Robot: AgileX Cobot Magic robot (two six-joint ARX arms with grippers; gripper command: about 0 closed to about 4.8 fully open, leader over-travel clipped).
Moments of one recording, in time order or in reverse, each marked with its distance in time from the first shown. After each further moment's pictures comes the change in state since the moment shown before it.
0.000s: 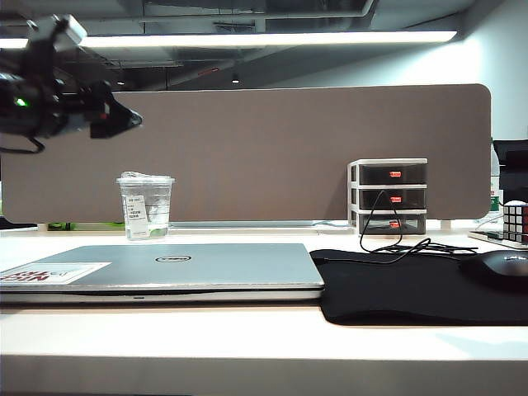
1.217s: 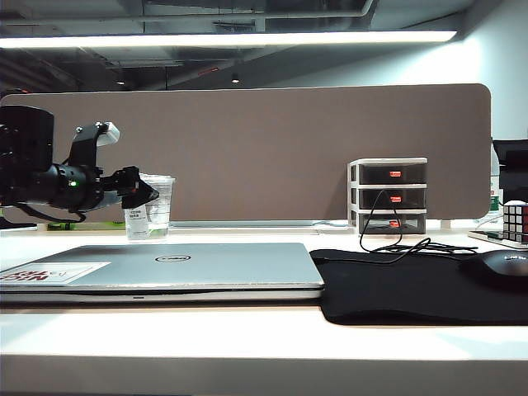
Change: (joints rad) left arm 0.043 0.532 0.505 -0.138 0.031 -0.083; right arm 0.001 0.000 0.000 -0.006 0.000 0.000
